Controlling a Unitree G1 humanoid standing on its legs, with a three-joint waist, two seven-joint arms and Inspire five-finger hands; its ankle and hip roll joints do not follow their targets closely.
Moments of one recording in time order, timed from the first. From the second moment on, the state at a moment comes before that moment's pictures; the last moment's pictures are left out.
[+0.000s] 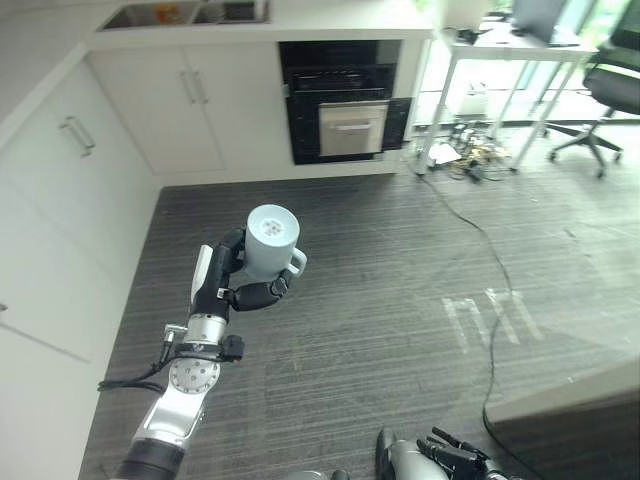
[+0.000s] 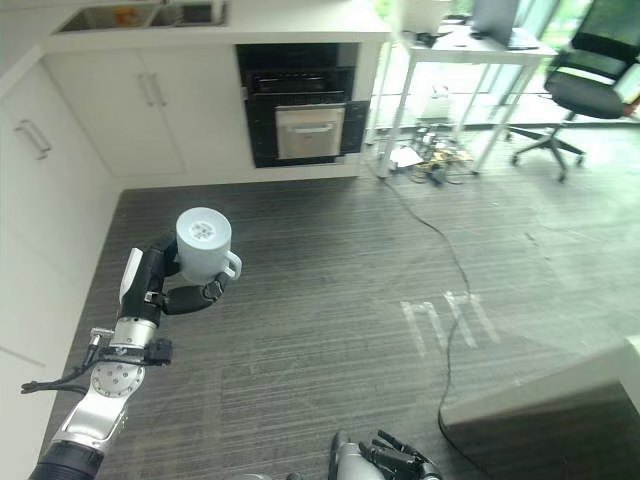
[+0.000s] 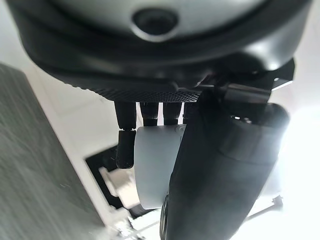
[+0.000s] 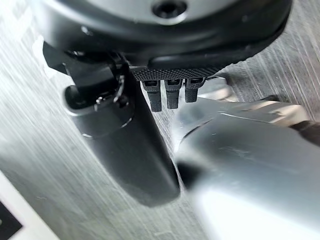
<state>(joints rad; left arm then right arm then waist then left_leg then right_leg) -0.04 0.54 -0.12 0.10 -0.03 -0.23 0.23 -0.05 -0.29 0.00 1.27 0.51 0.04 0.45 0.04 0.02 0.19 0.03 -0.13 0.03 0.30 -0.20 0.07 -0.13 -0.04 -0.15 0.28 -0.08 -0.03</state>
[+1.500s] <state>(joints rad) -0.11 0.49 -0.24 0.10 -0.23 -0.15 0.09 -0.01 -0.36 -0.01 1.26 0.43 -0.09 0.26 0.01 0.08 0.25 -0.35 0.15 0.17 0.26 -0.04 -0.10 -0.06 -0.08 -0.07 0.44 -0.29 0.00</state>
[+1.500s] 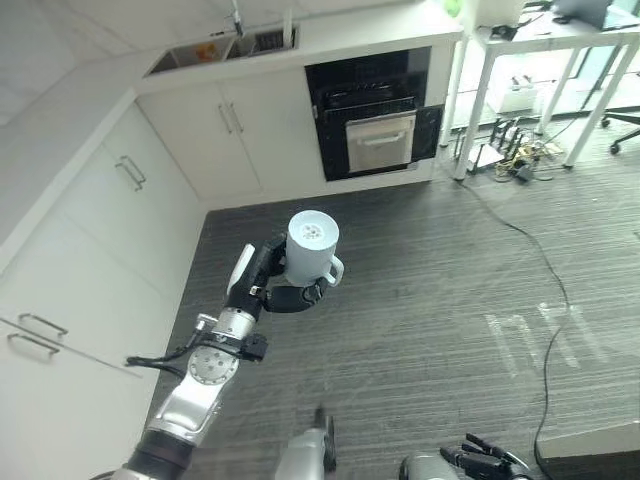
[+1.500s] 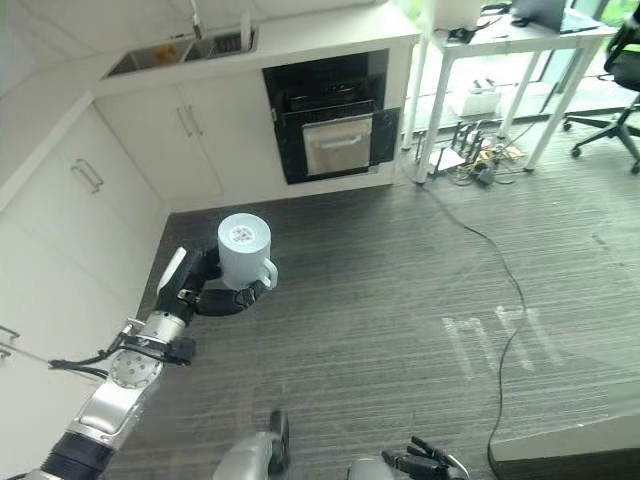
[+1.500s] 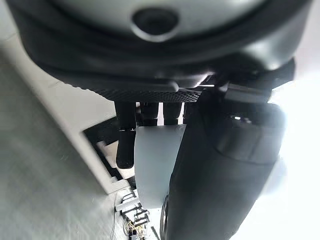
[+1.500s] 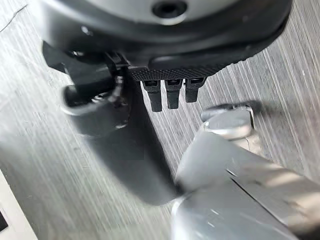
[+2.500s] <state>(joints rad) -0.09 0.55 -0.21 0.06 -0.11 -0.16 0.12 -0.01 -0.33 0.05 1.18 0.44 -0.19 0.23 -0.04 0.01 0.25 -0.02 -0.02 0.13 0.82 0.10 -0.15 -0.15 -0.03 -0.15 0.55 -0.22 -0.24</state>
